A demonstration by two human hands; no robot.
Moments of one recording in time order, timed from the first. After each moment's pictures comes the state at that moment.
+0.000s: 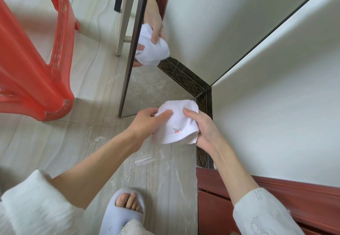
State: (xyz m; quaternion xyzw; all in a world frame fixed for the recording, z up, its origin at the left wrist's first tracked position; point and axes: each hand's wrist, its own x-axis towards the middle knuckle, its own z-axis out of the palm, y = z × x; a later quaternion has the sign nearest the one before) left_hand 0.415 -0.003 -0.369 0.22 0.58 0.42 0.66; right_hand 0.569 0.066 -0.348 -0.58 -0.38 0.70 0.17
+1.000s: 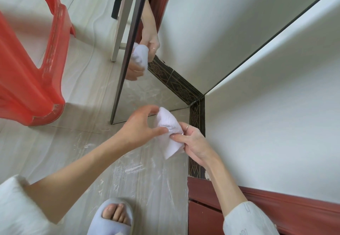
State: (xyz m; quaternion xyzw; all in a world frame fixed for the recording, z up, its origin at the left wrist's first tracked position) left_hand 0.409 0.006 -0.375 0.45 0.64 0.39 0.49; right_hand 0.580 0.059 -0.350 -0.51 -0.48 0.70 0.12
